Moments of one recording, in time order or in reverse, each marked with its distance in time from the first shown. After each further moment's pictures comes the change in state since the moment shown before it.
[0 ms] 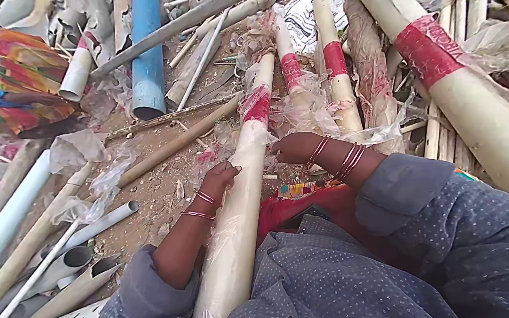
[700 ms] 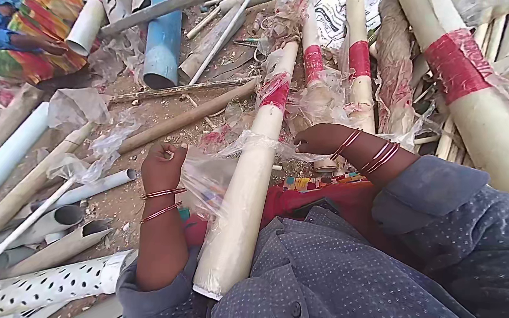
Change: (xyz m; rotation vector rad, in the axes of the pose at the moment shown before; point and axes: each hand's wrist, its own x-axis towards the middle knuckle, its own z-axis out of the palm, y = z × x) left_hand -0.040 -0.030 -0.099 0.474 0.631 0.004; right_hand -0.005 0.001 0.003 -0.058 -0.077 0.018
